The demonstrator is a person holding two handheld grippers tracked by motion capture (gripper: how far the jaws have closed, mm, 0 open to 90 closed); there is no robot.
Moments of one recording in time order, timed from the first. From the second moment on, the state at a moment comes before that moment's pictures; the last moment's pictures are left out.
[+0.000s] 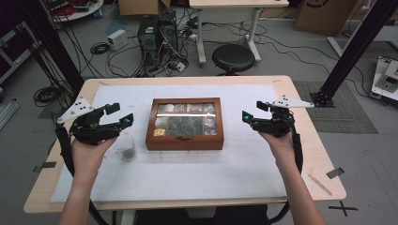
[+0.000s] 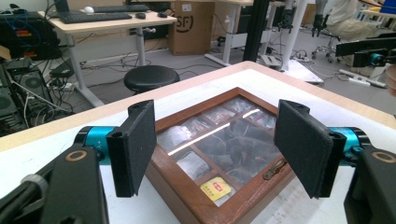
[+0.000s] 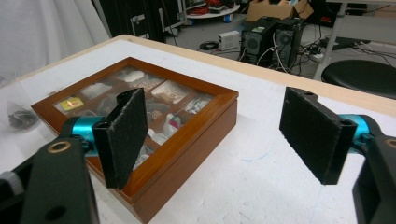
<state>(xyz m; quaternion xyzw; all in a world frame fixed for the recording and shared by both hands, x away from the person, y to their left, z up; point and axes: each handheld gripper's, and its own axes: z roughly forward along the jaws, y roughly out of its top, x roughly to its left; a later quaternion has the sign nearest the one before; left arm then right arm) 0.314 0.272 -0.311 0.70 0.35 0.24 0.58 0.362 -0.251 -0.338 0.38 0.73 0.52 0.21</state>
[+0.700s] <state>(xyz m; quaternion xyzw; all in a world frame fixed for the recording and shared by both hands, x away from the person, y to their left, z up) 0.314 0.278 -0.312 0.69 0.36 0.25 0.58 0.362 -0.258 -0.349 0.39 0.73 0.51 0.20</state>
